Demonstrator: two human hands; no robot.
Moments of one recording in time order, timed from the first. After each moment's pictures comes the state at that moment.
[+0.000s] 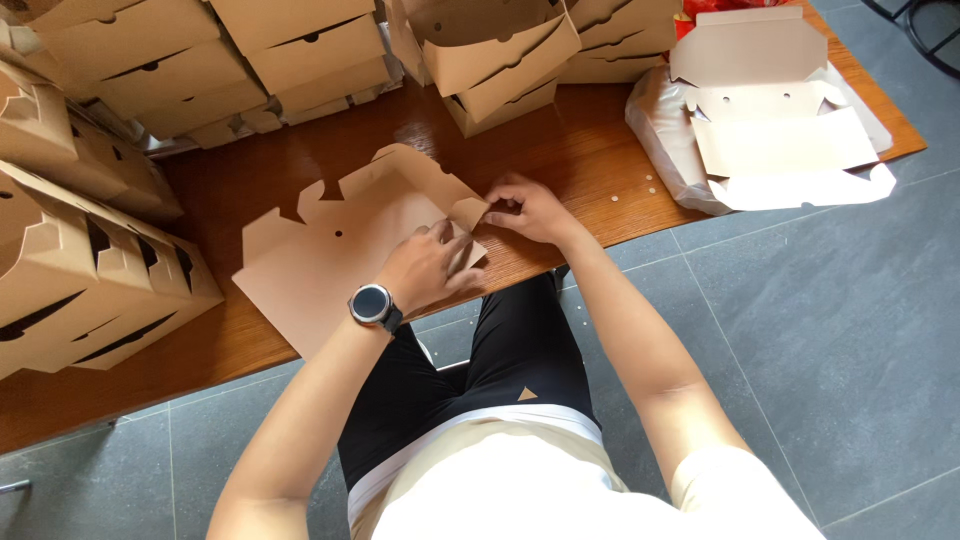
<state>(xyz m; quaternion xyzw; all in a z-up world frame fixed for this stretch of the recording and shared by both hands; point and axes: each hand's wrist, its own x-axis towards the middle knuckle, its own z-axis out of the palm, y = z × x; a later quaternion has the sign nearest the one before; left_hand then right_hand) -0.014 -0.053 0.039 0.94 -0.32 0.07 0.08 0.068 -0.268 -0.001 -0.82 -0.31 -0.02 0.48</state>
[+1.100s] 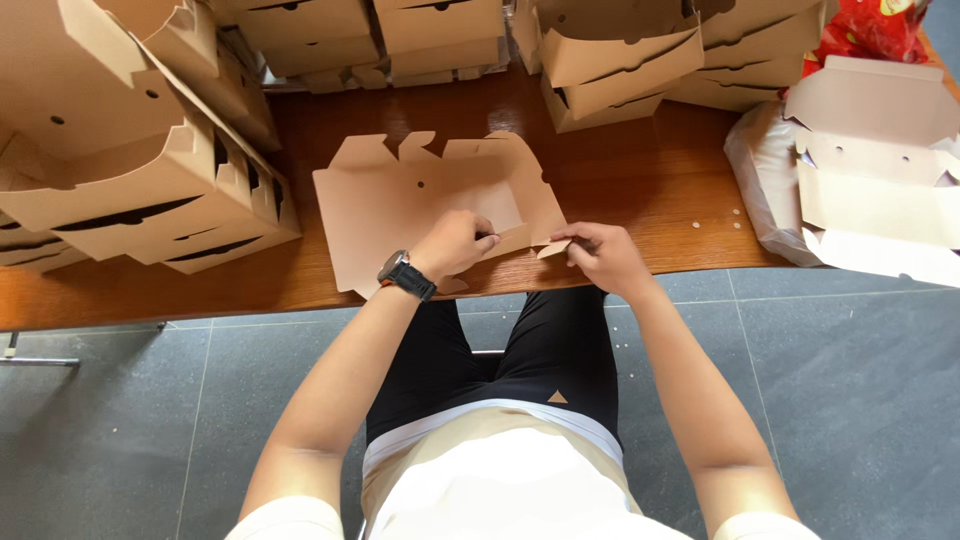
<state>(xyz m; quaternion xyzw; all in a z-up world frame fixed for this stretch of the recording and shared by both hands) -0.010 -0.003 0.019 0.94 -0.12 -0.06 0.32 0.004 -0.260 0.018 -0.81 -0.25 0.06 0.52</state>
